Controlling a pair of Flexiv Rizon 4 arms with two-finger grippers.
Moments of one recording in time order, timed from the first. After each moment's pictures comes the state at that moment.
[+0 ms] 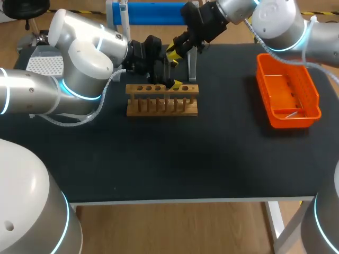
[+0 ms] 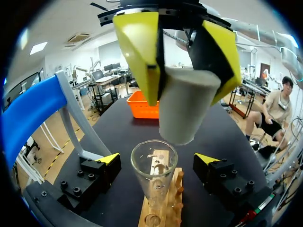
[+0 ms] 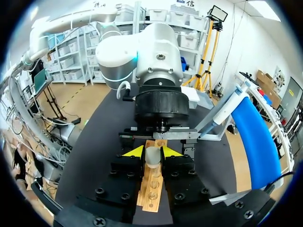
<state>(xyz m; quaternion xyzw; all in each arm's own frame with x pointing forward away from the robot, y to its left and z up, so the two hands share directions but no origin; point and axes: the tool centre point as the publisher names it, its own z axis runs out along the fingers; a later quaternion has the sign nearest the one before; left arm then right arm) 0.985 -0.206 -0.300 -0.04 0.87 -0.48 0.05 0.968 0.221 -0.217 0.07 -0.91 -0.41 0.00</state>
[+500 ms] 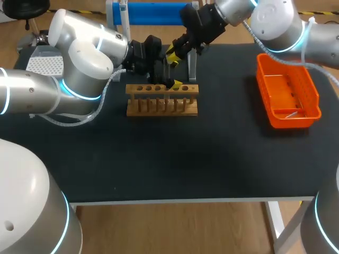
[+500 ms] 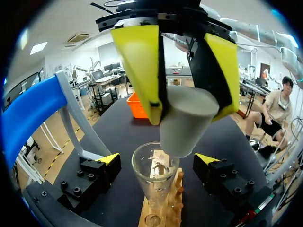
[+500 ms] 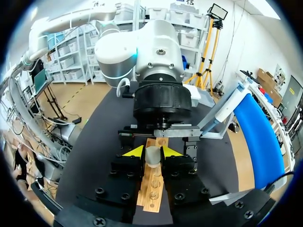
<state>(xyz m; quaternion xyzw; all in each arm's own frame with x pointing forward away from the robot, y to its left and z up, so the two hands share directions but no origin) 0.985 -0.206 -0.300 -0.04 0.87 -0.48 0.05 0.967 0.221 -0.225 0.07 -0.91 -0.40 0.01</state>
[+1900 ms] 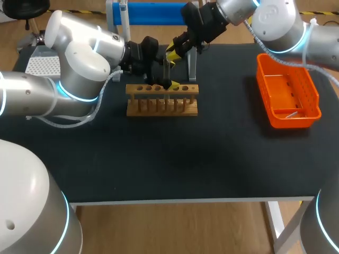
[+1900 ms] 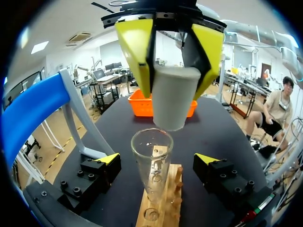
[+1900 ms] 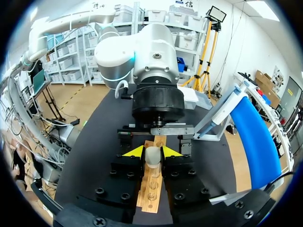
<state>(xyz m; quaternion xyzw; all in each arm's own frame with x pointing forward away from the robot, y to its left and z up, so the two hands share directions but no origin) 0.983 -0.197 -0.301 -0.05 0.87 -0.48 0.05 0.969 0.222 -0.218 0.07 -0.91 -0.41 0.00</state>
